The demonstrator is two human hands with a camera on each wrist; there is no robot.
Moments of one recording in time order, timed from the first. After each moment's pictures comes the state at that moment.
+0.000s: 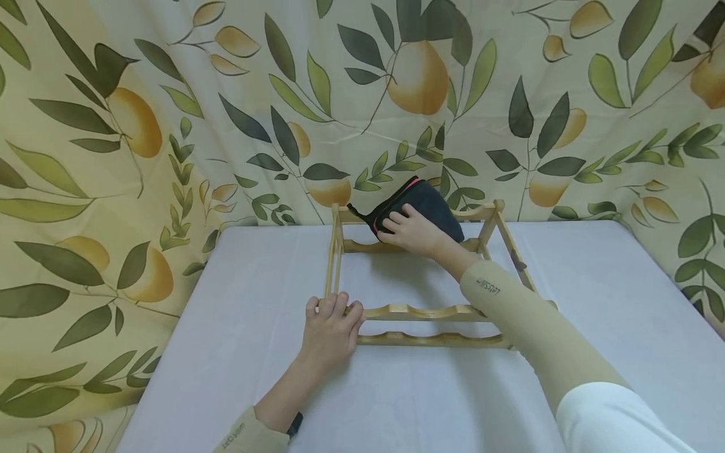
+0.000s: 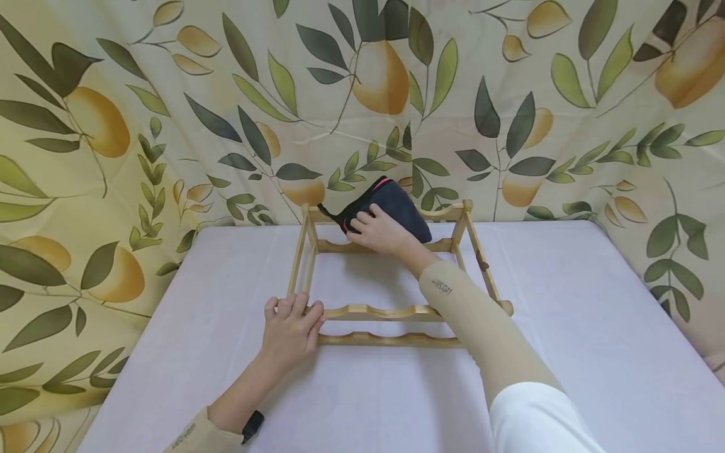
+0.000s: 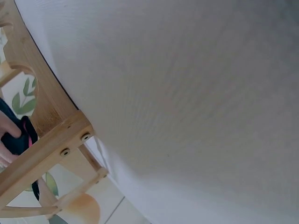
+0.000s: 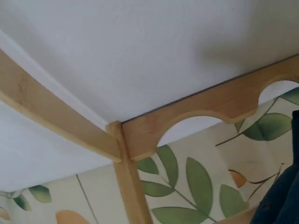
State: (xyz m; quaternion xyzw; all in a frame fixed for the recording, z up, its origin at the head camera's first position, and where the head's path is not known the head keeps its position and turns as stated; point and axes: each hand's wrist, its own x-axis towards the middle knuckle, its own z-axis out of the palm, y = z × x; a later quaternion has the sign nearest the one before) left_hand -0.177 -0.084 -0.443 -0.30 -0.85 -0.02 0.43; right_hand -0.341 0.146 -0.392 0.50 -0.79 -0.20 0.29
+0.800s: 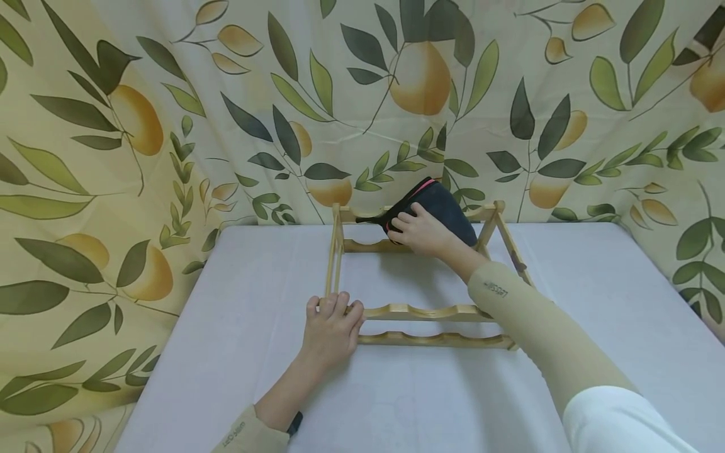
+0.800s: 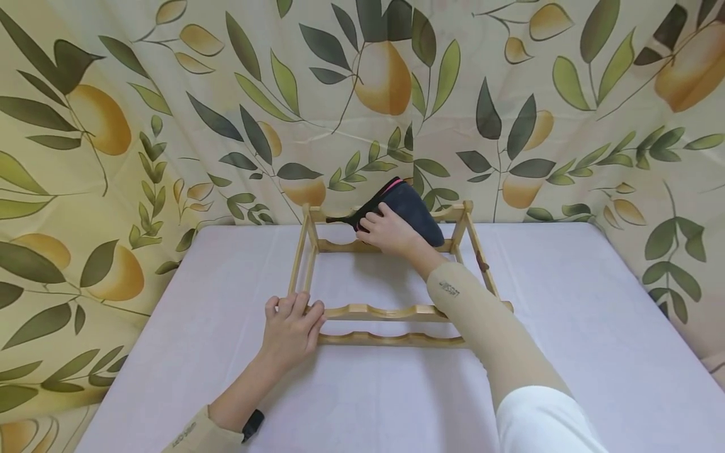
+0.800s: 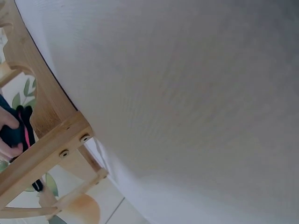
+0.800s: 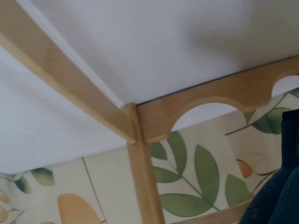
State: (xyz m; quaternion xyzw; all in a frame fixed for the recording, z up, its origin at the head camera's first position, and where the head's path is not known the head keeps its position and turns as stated) left_hand -0.177 -0.084 -0.442 -0.30 -0.85 -0.03 0.43; right_hand -0.336 0.152 -0.386 0.48 -0.82 -0.21 0.24
